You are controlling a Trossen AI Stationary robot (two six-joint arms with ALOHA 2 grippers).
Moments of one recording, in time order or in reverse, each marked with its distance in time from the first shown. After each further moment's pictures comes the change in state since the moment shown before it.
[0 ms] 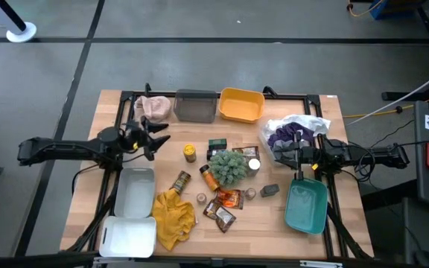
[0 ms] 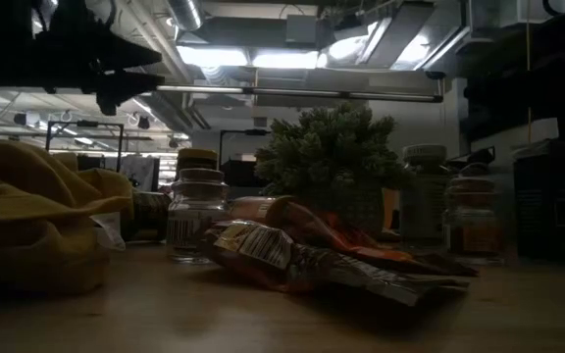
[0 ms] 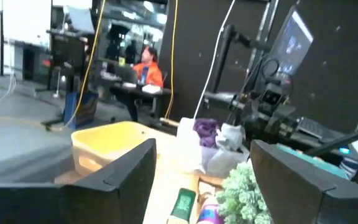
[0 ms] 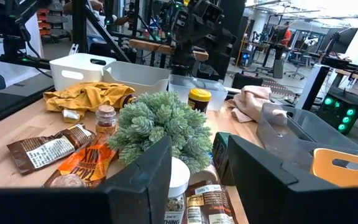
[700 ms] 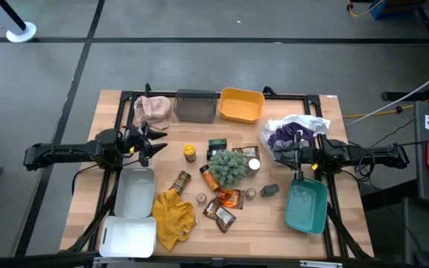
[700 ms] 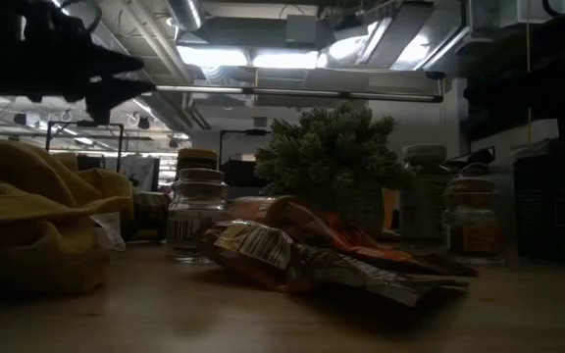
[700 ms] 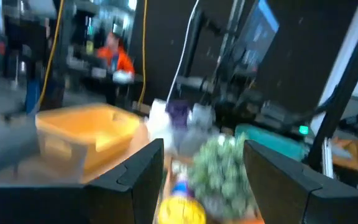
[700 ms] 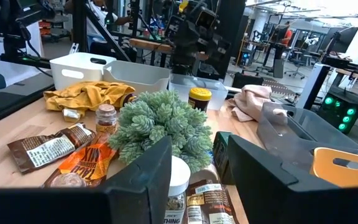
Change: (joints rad) left arm -0.001 -0.226 -0.054 -0.179 0.137 -0.021; right arm 0.000 0.000 -0.002 -0.001 0.000 0.000
